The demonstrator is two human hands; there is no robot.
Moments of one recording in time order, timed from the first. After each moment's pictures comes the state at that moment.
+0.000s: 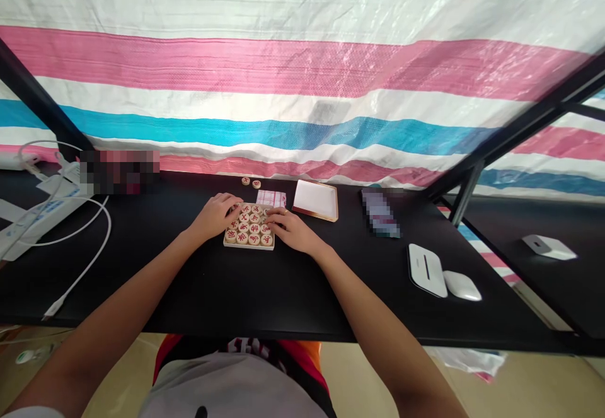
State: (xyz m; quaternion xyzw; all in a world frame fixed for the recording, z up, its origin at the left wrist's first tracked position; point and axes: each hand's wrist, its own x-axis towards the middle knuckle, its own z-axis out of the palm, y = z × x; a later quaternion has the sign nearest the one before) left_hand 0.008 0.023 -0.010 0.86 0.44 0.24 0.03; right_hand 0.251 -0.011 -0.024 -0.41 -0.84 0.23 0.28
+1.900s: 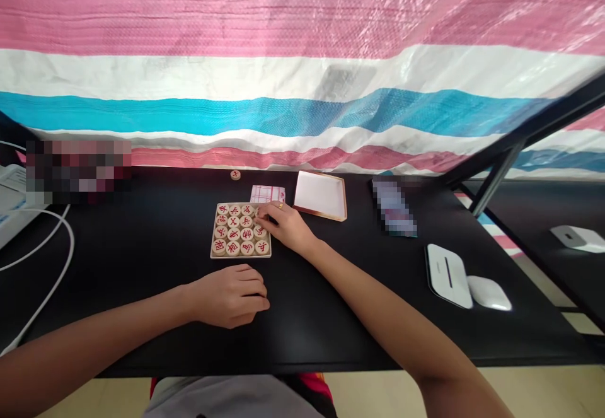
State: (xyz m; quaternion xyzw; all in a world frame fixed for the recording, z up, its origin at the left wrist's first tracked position) left_hand 0.040 -0.052 -0.017 0.98 0.04 0.15 0.09; right_hand 0.239 0.015 -0.033 -0.40 -0.82 0.18 0.37
